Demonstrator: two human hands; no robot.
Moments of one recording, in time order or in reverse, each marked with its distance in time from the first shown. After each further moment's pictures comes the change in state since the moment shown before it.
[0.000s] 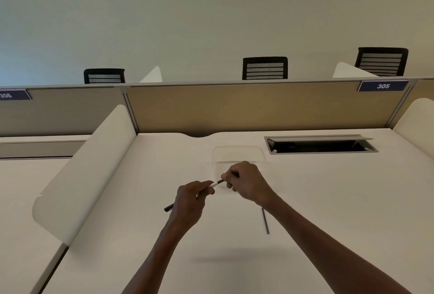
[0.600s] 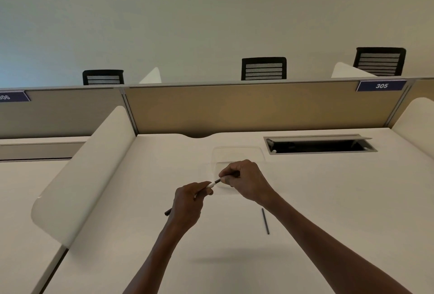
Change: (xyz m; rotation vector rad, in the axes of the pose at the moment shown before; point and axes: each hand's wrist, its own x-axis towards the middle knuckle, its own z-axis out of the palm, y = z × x) left_hand -0.001 -0.001 -0.002 -0.038 0.006 -0.066; right_hand -0.003 -0.003 -0.005 0.066 0.008 -0.100
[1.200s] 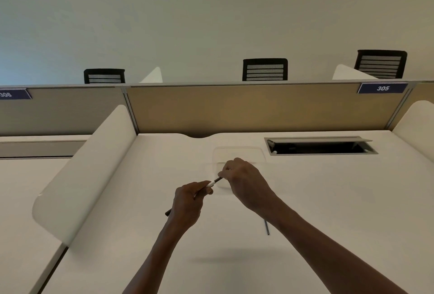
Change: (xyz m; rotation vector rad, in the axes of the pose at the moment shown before) left_hand -0.001 0.003 -0.002 -0.015 0.004 -0.004; right_hand -0.004 -0.001 0.007 -0.711 0.095 -0.513
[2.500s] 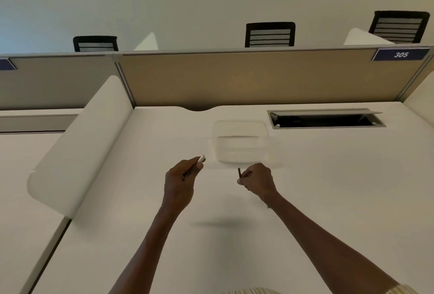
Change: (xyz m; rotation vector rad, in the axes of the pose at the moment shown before) left_hand -0.010 -0.013 -0.005 -0.237 0.086 -0.094; right_hand -0.046 0.032 0.074 0.574 -0.232 0.976
